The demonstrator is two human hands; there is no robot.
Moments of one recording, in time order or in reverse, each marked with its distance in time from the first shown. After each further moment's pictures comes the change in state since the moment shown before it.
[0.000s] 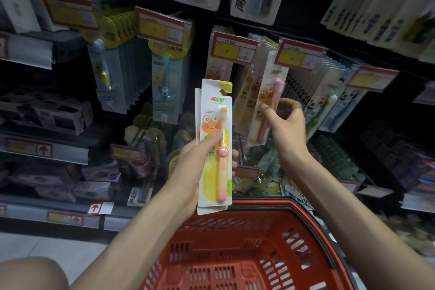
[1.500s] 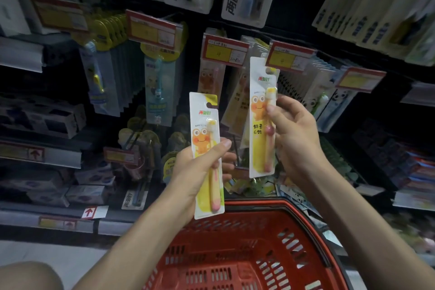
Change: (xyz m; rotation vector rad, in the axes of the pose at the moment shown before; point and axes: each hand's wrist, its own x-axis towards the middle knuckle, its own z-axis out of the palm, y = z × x) left_hand 0.000 -0.013 0.007 0.077 0.053 0.093; right_hand -0.027 -0.034 -0.025 0.309 -0.135 0.130
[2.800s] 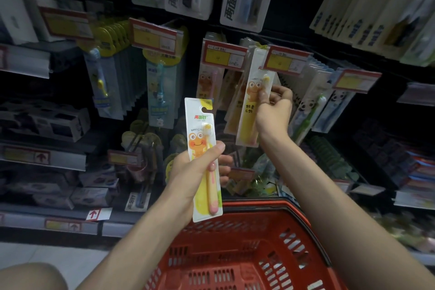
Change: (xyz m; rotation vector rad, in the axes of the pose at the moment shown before) left_hand -0.006 0.004 -0.004 0.005 0.050 -0.029; right_hand 0.065 0.025 0.043 -0.202 0.320 -0.148
